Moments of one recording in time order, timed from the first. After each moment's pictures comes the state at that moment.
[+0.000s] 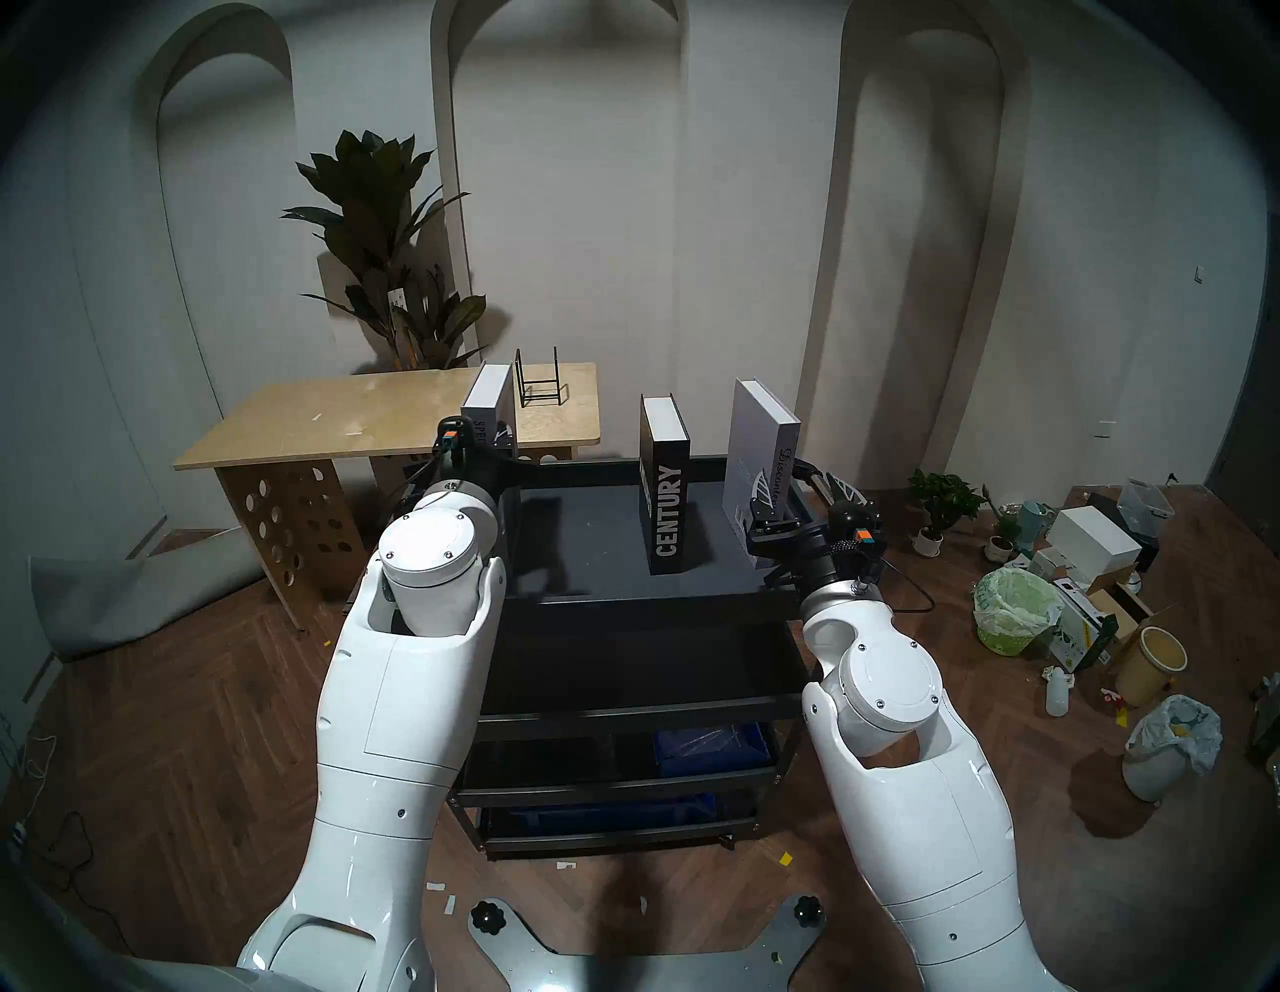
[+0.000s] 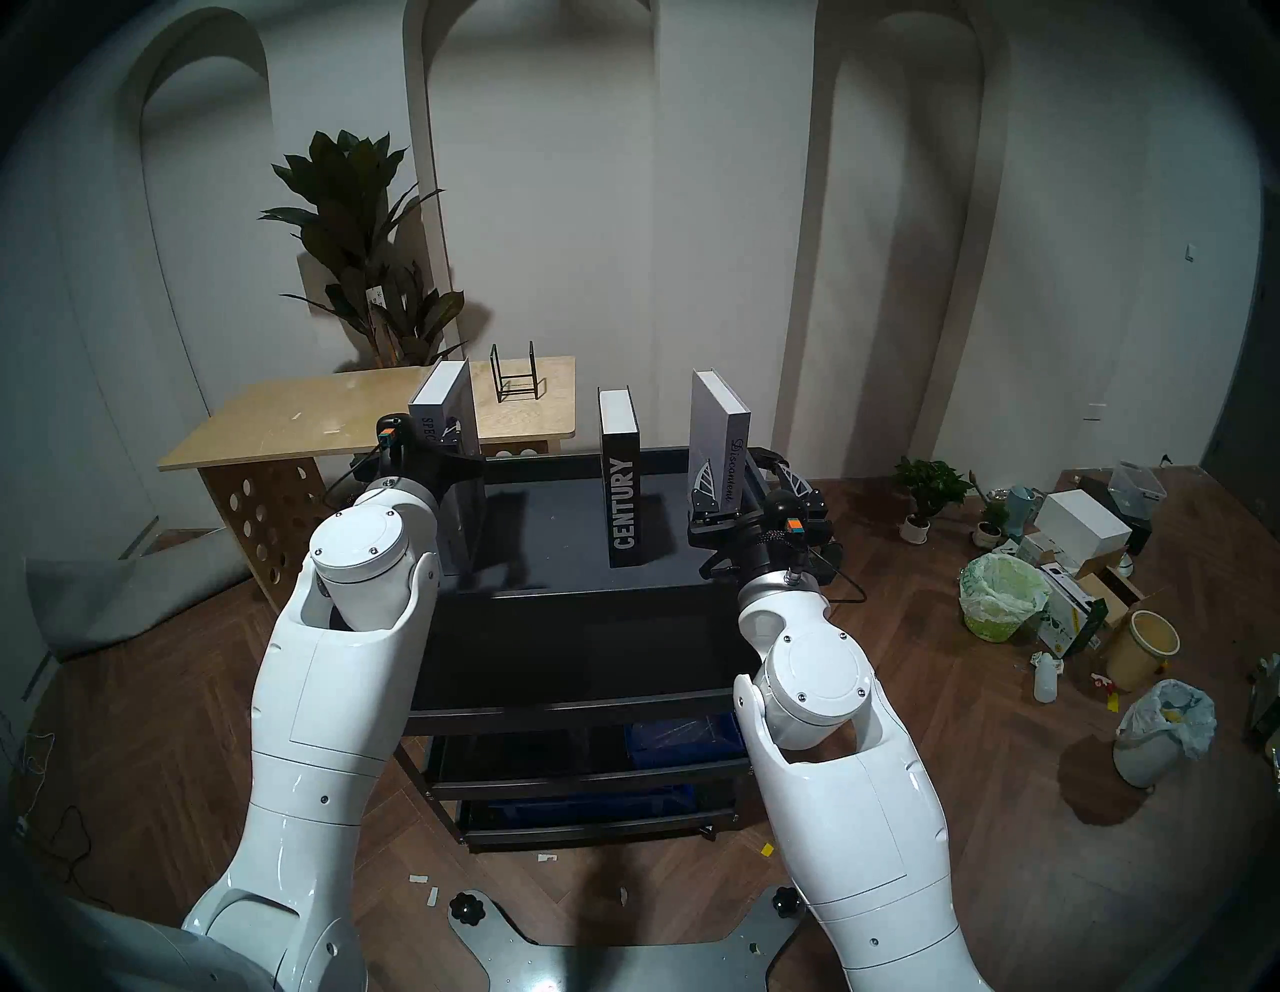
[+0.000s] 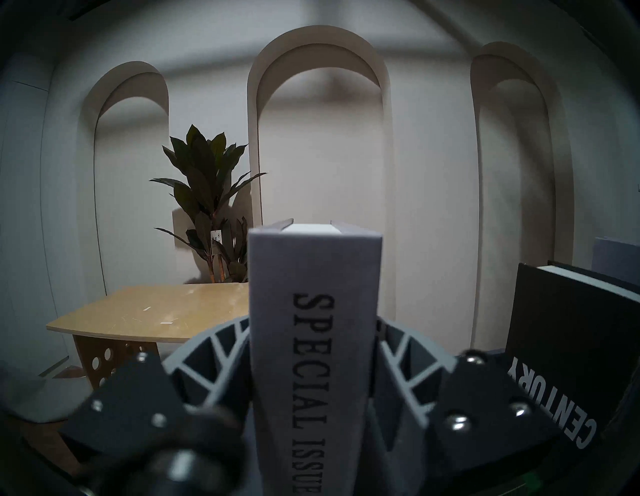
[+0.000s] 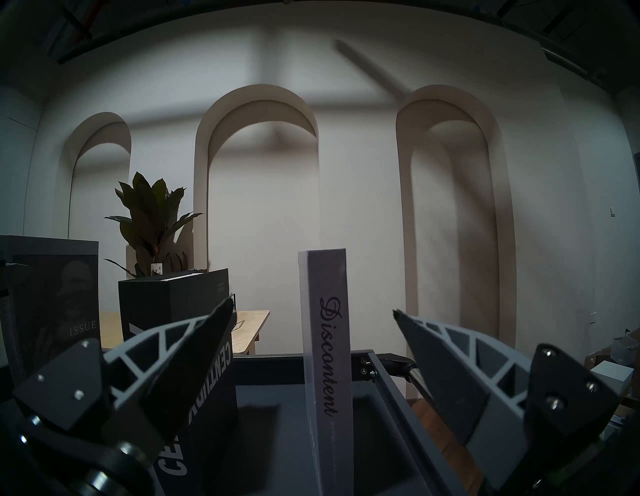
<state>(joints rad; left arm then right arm) 1.32 -1.50 -1.51 -1.70 -0.02 0.34 0.15 -1.62 -1.46 1.40 -1.87 0.10 0.00 -0.15</state>
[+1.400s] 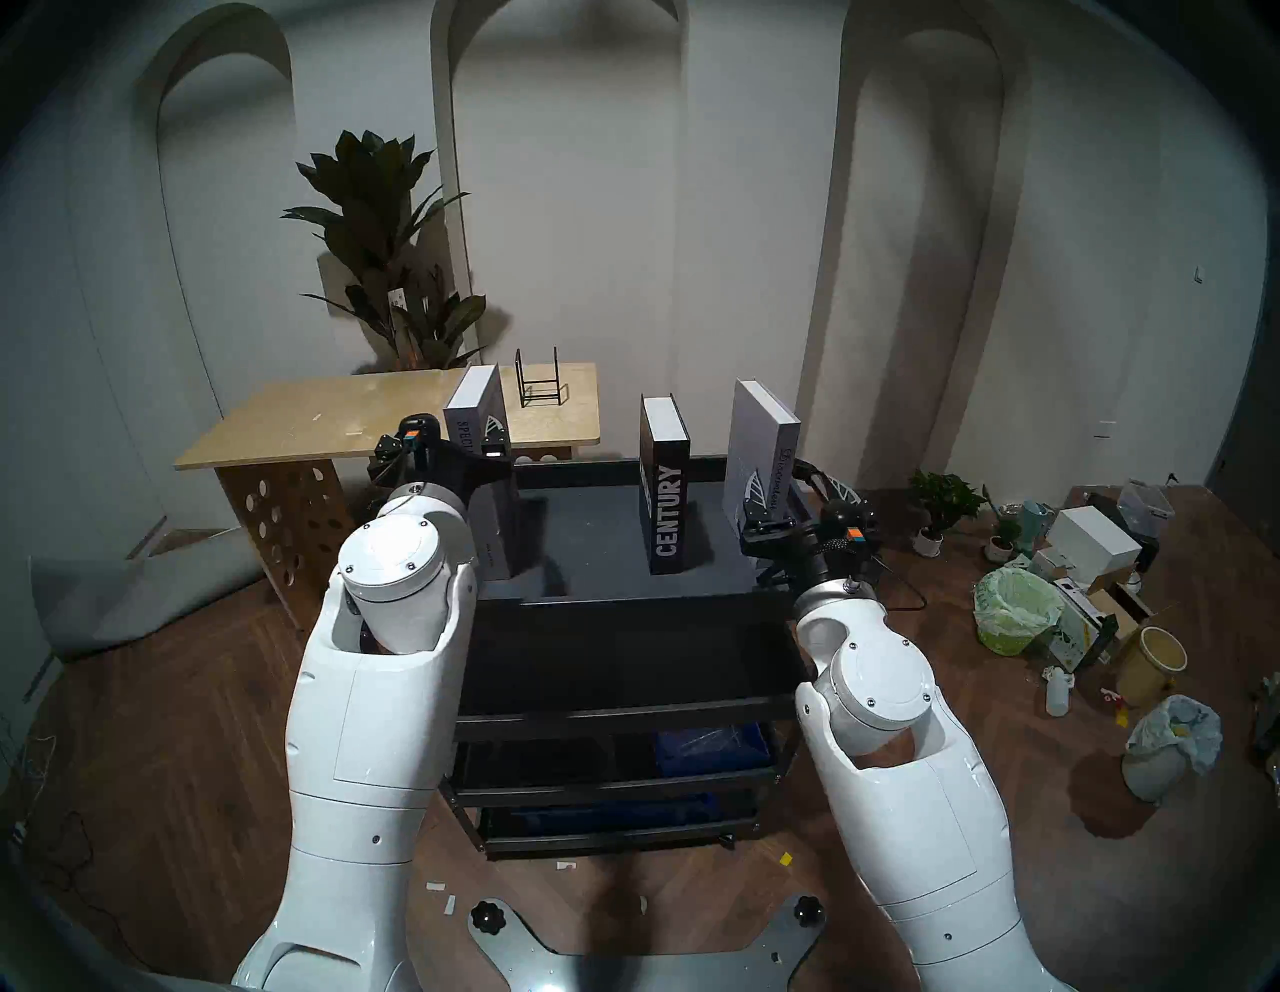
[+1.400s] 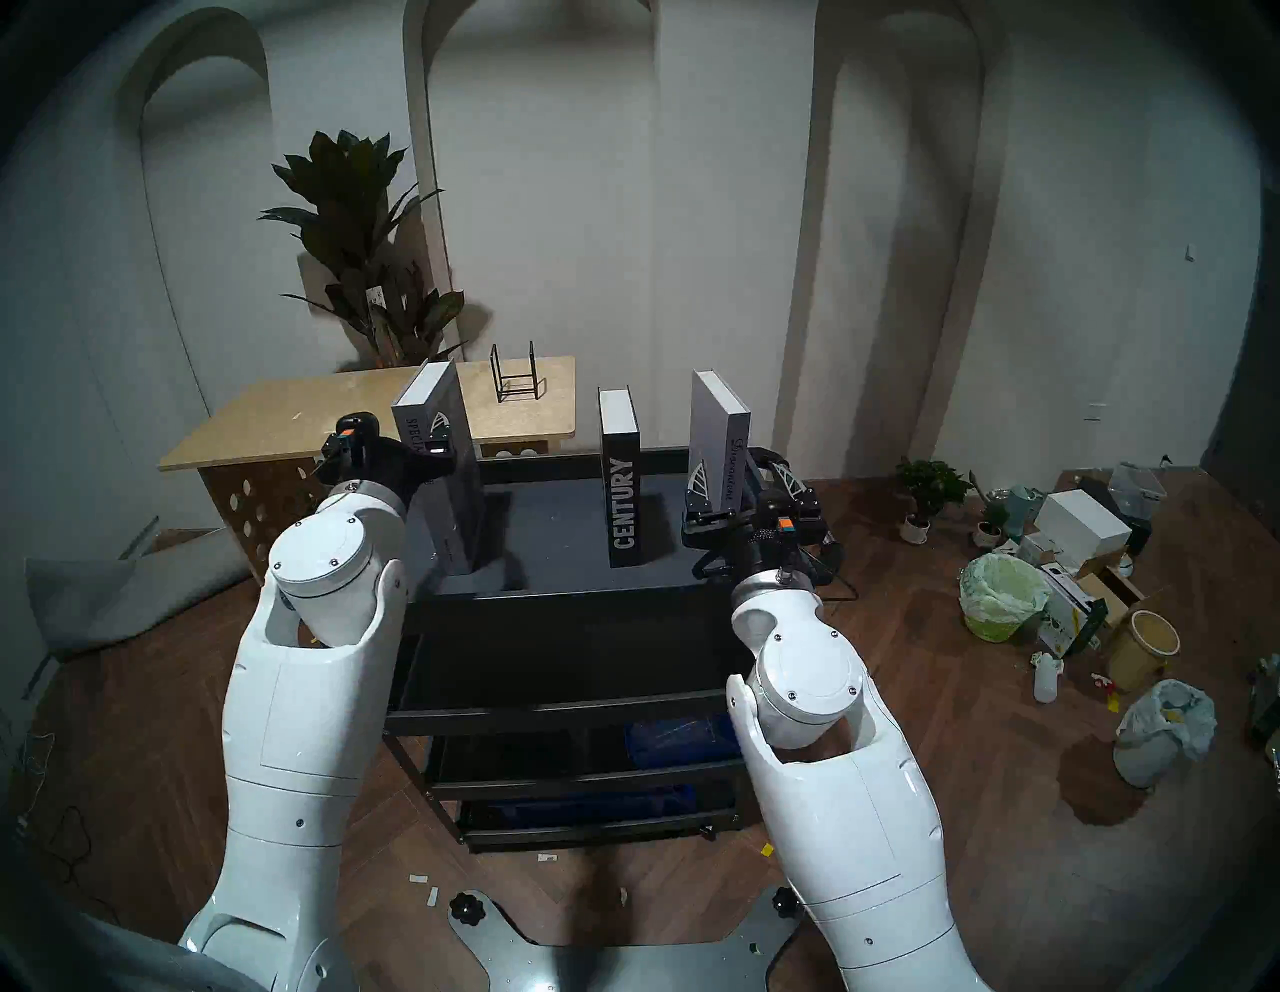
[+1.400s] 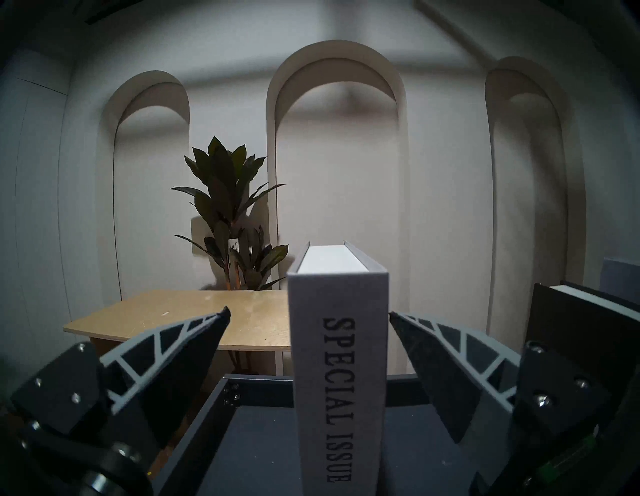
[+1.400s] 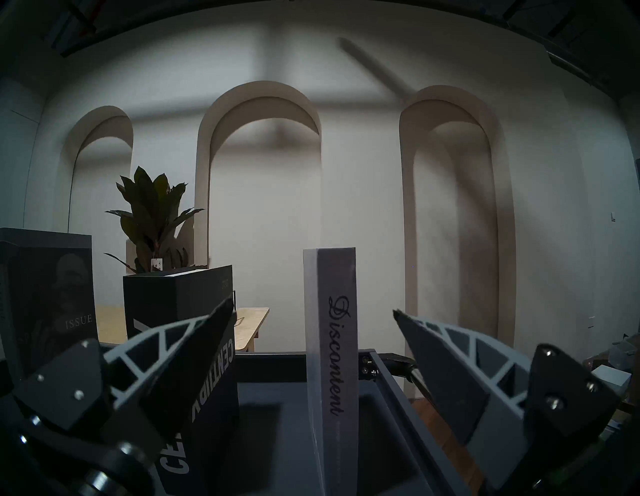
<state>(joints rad) 1.40 -1.49 -1.57 -1.86 -0.07 0.33 0.12 -1.61 -1.47 1.38 -1.87 0.07 0.03 -0.18</state>
